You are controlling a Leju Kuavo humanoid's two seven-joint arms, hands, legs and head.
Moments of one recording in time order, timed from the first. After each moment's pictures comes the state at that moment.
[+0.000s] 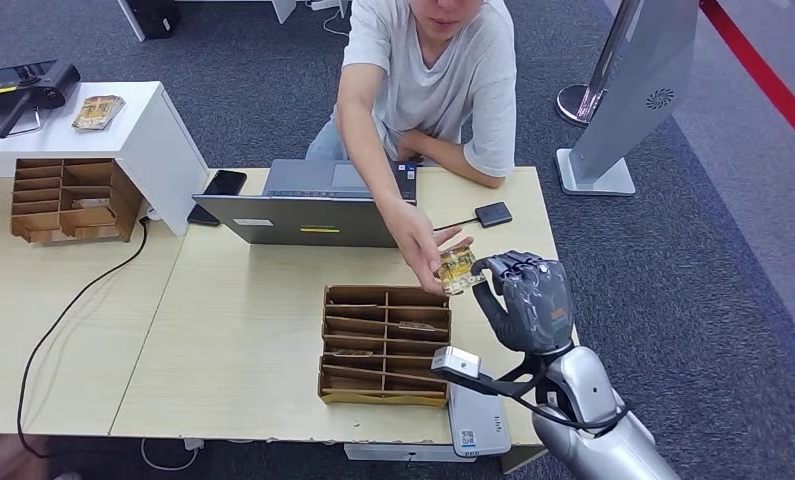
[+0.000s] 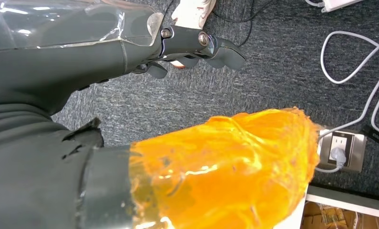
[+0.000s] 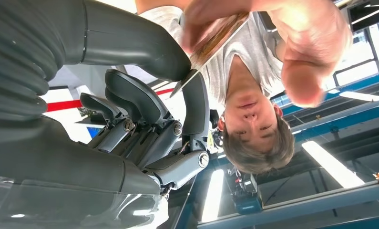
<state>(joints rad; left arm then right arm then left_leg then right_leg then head) -0.05 -0.08 -0.59 -0.15 0.80 0.31 -0.53 -0.31 -0.21 0.59 -1.43 1.04 -0.59 -0.10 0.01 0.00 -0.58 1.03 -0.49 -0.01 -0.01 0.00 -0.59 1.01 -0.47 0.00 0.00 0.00</state>
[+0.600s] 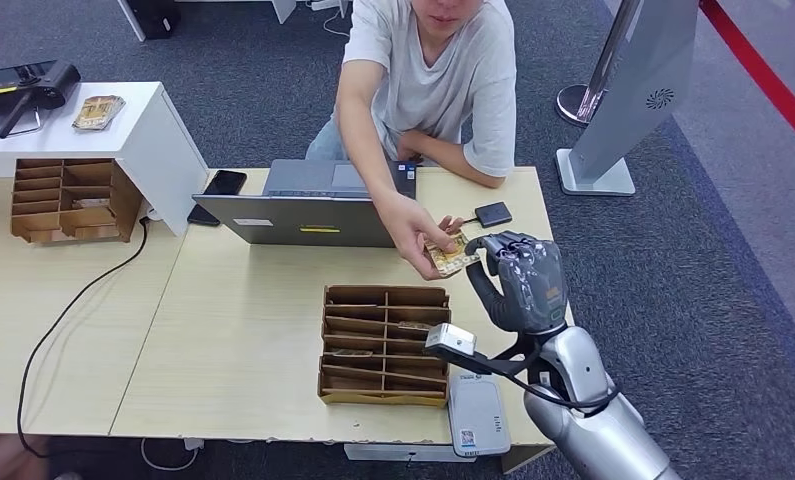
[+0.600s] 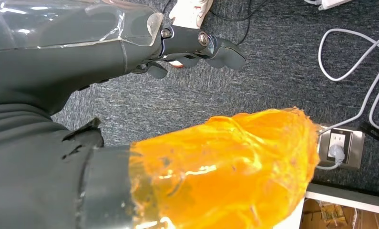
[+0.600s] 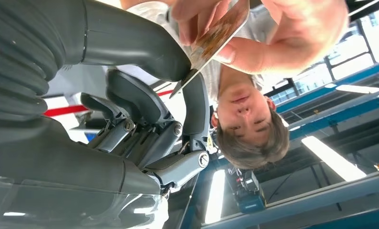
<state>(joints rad) -0.06 -0.08 -0.60 -0.15 0.80 0.30 -0.53 -0.38 -0.17 0.59 -1.40 0.98 -0.57 -0.12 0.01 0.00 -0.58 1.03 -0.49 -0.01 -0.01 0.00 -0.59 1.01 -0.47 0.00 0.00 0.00</state>
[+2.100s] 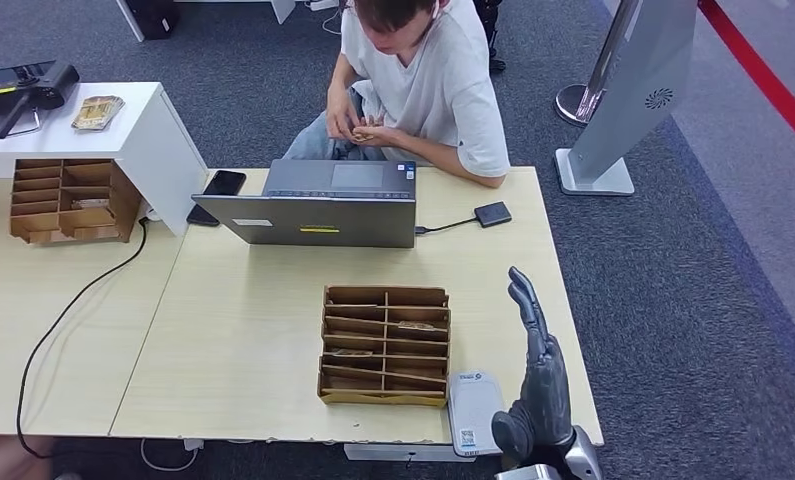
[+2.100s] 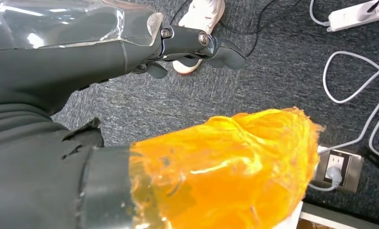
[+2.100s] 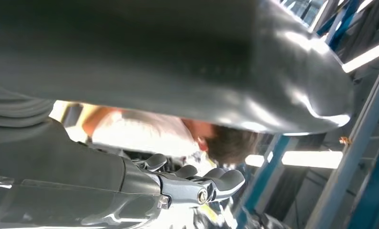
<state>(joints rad) -0.05 -0.08 -0.61 -0.15 0.90 0.35 -0.57 0.02 -0.15 0.59 -1.75 0.36 -0.50 -0.54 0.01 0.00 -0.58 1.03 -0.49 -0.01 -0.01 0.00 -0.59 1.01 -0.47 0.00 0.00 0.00</state>
